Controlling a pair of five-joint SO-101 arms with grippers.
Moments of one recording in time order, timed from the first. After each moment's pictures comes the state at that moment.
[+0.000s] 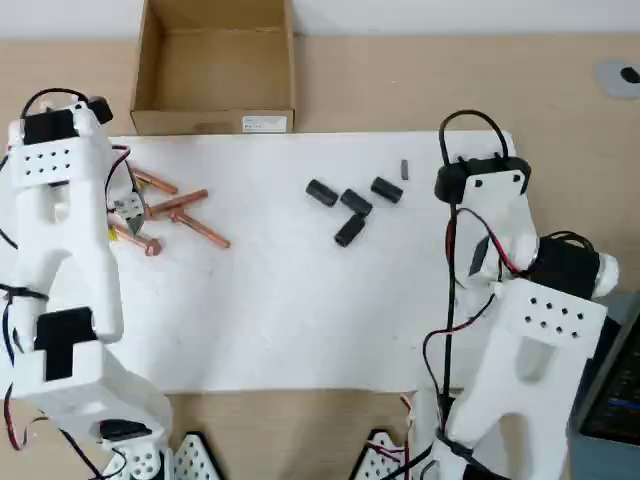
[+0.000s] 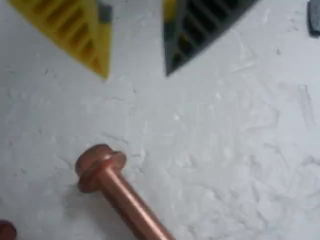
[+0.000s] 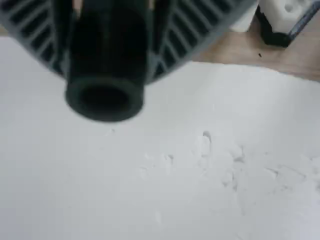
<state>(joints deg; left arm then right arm) -14.6 9.2 -9.1 96.7 0.6 15.5 -40.0 27.6 98.6 18.0</state>
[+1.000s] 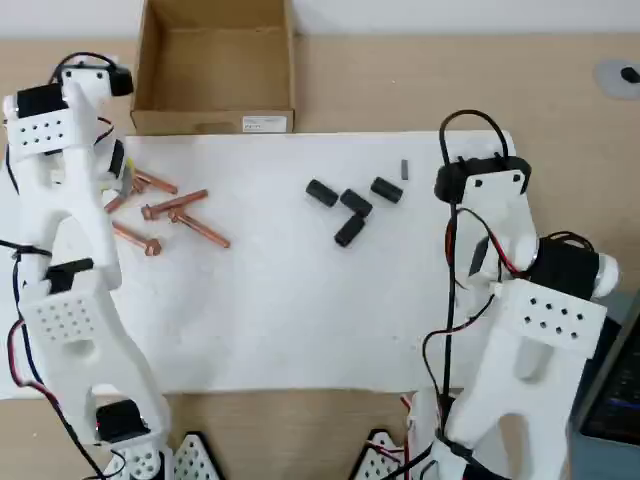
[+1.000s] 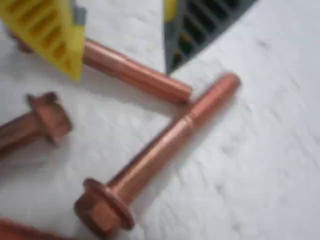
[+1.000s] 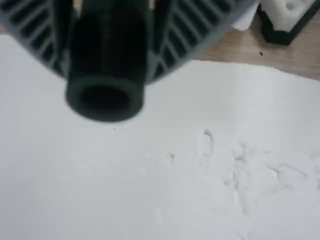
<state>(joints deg) -18.9 35.8 -40.0 95.4 -34.3 15.5 -40.0 27.7 98.4 18.1</state>
